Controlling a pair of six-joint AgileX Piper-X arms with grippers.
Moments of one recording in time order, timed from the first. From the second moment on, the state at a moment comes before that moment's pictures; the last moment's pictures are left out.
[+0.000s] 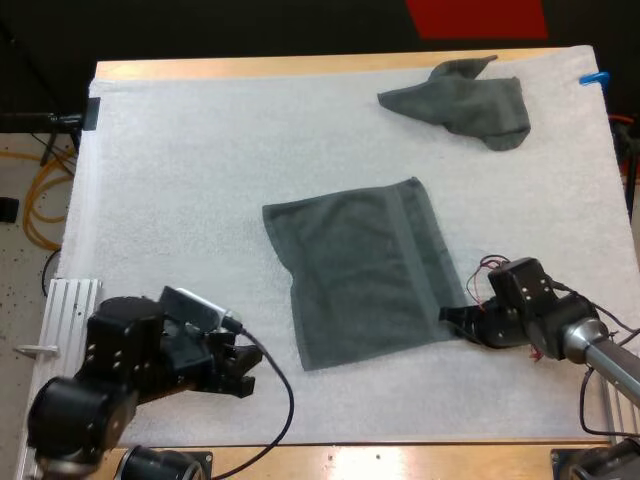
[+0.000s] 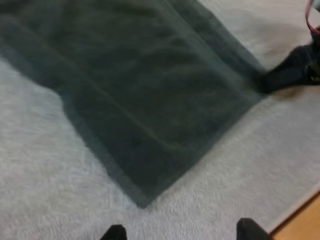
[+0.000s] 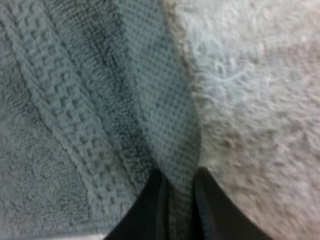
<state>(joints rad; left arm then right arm) -0.25 0.62 -0.78 1.22 0.48 -1.80 0.42 1.33 -0.50 0.49 -0.24 -1.25</state>
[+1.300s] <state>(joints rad) -0.39 1.26 -0.47 0.60 0.57 -2.19 0.42 1.30 -0.50 0.53 -0.24 -1.27</state>
